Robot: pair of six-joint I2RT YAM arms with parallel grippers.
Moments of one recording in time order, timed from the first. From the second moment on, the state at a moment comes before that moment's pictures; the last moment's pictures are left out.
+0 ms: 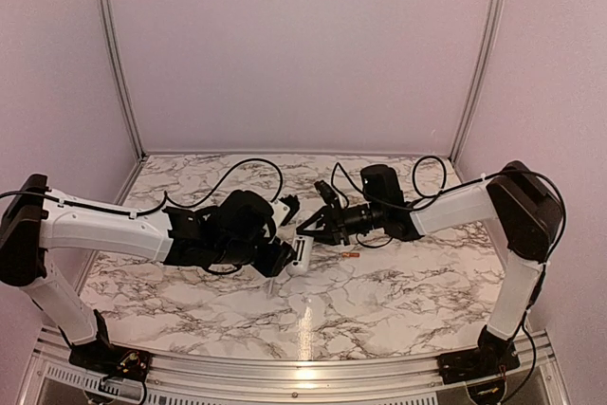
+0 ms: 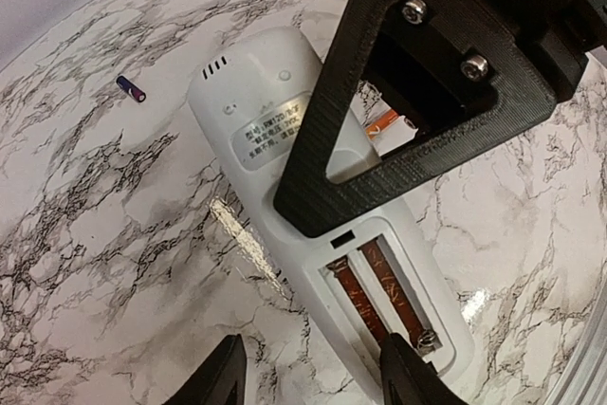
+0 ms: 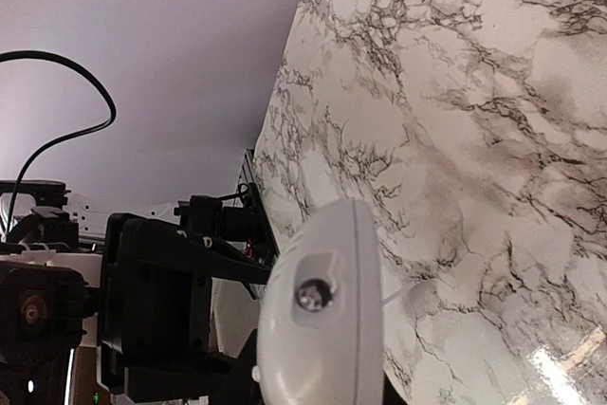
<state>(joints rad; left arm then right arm) -1.08 1.61 1.01 -0.13 -0.20 -0.26 0.66 1.85 0.98 0.42 -0.91 0.93</state>
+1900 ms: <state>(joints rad) -0.73 2.48 2.05 -0.39 -0.28 -0.38 0.34 1.55 0.73 0.39 -0.94 0.73</state>
